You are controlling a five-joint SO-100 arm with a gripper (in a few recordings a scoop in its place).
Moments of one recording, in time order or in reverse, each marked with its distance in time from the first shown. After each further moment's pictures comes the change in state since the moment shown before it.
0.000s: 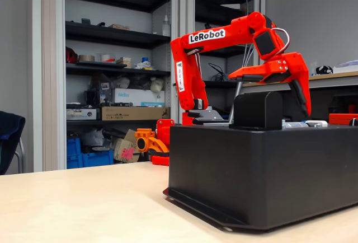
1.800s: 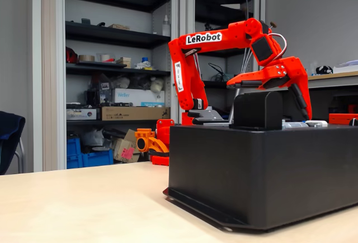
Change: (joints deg) arm 1.1 2.0 7.1 -7.4 -0.4
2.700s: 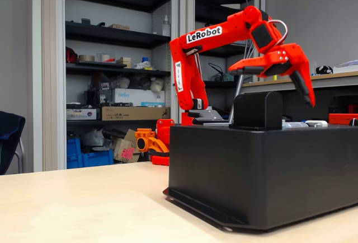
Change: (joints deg) arm 1.7 -2.0 -11.9 6.4 -3.9
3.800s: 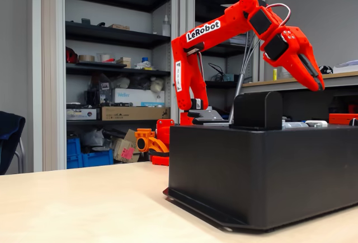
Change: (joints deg) arm 5.0 -0.7 -5.0 -2.6 -12.7
